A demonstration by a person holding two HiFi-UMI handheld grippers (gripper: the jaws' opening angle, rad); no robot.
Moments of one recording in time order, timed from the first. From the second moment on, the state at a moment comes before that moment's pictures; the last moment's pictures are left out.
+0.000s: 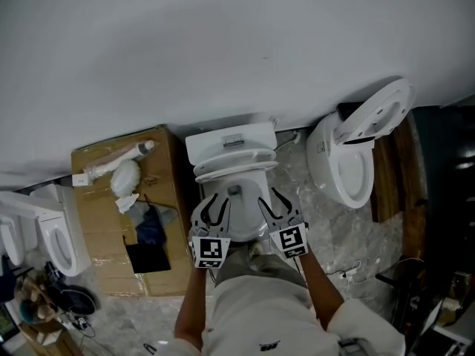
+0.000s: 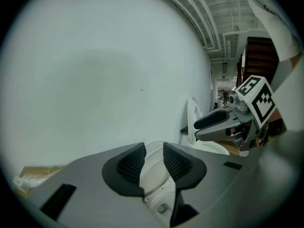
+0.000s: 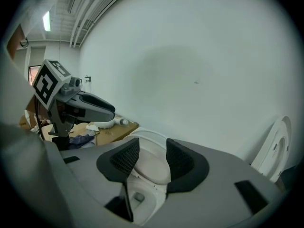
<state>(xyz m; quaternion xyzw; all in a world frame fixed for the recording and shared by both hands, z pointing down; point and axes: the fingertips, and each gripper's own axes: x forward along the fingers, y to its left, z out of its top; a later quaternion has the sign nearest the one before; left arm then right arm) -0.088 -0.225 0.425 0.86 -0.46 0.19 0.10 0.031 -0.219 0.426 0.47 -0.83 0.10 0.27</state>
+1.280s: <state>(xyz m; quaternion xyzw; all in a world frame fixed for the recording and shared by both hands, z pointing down) -0.063 -0.290 0.527 0.87 -0.41 0.27 0.09 0.032 -0.303 0.522 0.43 -0.83 0.07 0.34</state>
